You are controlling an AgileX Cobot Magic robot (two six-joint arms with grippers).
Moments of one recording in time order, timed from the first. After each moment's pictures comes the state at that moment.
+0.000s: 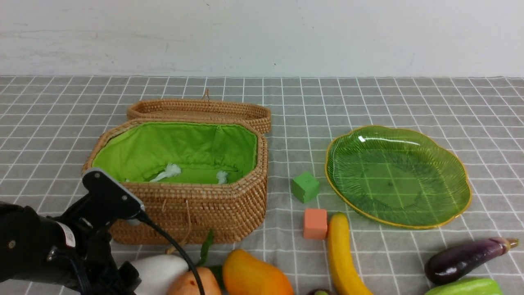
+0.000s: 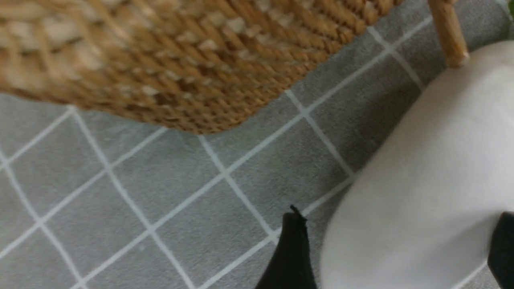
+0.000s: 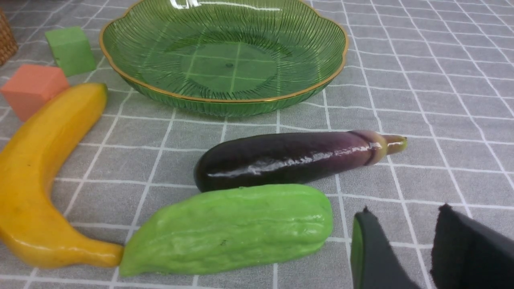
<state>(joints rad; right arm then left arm) -0.02 -0.01 0.02 0.09 0.38 -0.15 -0.27 1.34 -0.60 -0.04 0.39 0.40</state>
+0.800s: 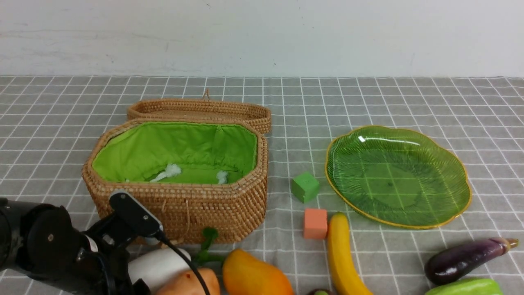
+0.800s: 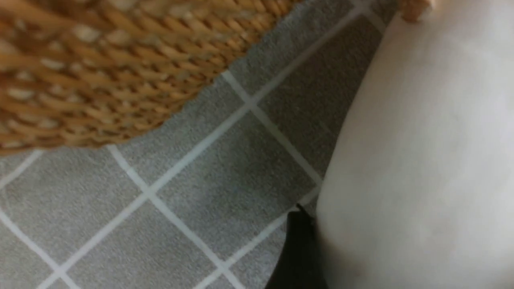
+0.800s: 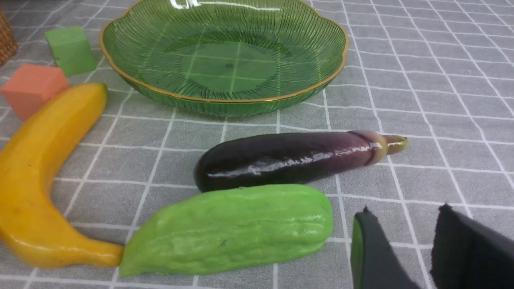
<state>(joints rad) -0.02 -0.01 0.02 0.09 0.38 -0.15 -0.27 1.50 -0.61 -0.14 0.38 0.55</state>
